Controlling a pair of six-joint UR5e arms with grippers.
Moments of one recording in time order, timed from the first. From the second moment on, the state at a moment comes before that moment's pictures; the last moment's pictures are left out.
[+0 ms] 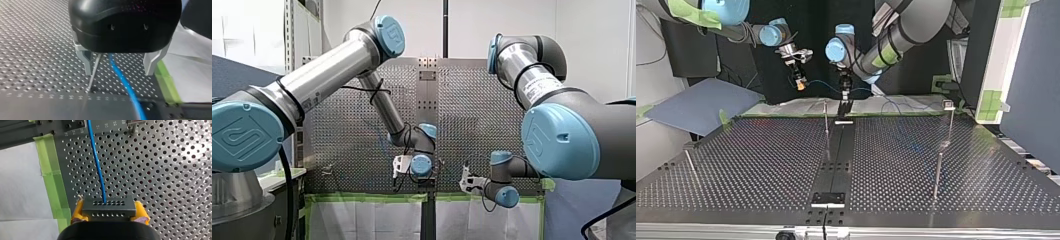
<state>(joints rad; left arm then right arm) -0.69 -2.47 -1.60 -2.49 -2.20 -1.63 1.91 -0.59 1.92 -1.26 1.22 1.75</state>
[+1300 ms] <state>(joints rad) -0.71 -2.54 -1.53 -2.48 -2.15 -1.54 1.92 -0.59 1.92 -1.26 1.20 1.75</state>
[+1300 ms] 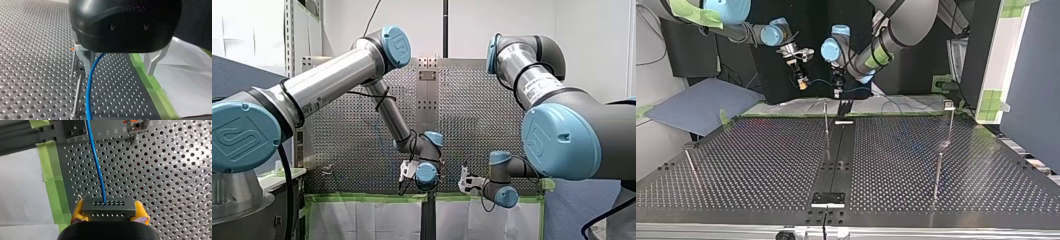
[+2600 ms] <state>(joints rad) -0.71 -2.54 -1.53 -2.46 -2.19 -1.56 1.92 -0.59 1.92 -1.25 1.20 1.75</state>
